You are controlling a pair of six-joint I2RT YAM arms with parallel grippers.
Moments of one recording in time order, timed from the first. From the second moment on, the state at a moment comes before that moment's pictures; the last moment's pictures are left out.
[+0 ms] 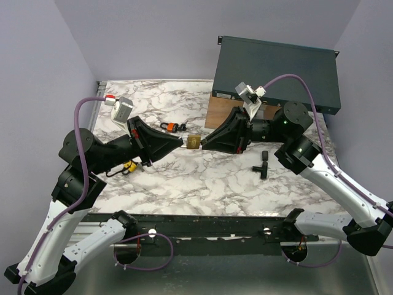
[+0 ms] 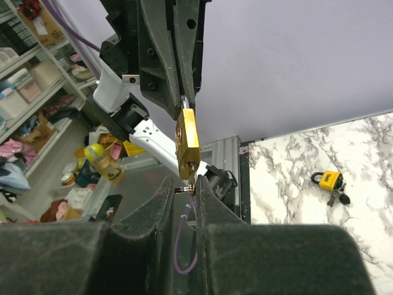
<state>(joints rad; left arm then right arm) -0.57 0.75 1.25 -0.33 0.58 -0.60 0.76 1.14 1.22 0.15 -0.85 0.54</state>
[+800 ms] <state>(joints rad) -0.54 0.73 1.27 -0.37 0.55 -0.57 0.76 1.04 1.19 0.00 -0.72 0.47</state>
